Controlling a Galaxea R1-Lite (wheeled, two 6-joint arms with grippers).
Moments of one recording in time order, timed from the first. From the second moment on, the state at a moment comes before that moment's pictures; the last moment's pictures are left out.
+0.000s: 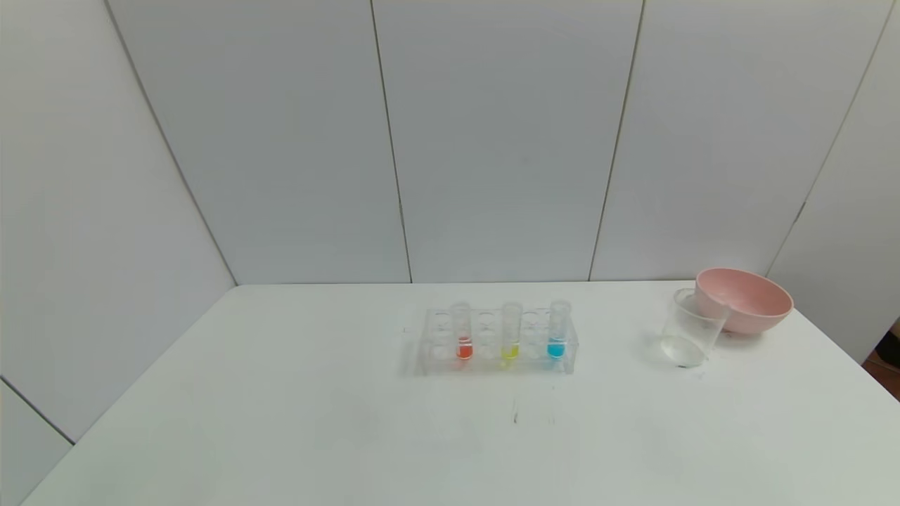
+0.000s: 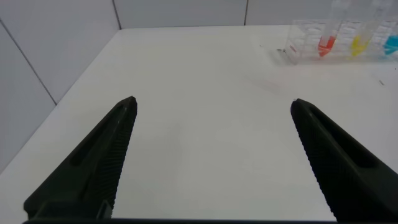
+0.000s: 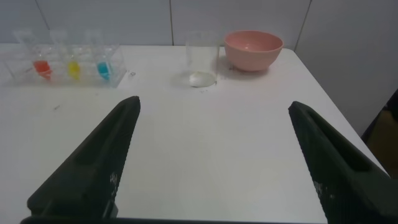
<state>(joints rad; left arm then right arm) 0.00 0.00 0.00 0.00 0.00 0.00 0.00 0.19 -0.08 -0.15 0.00 0.02</state>
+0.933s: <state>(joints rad) 0.00 0.00 0.00 0.00 0.00 0.00 0.31 1.24 -0.33 -0.76 -0.24 0.10</state>
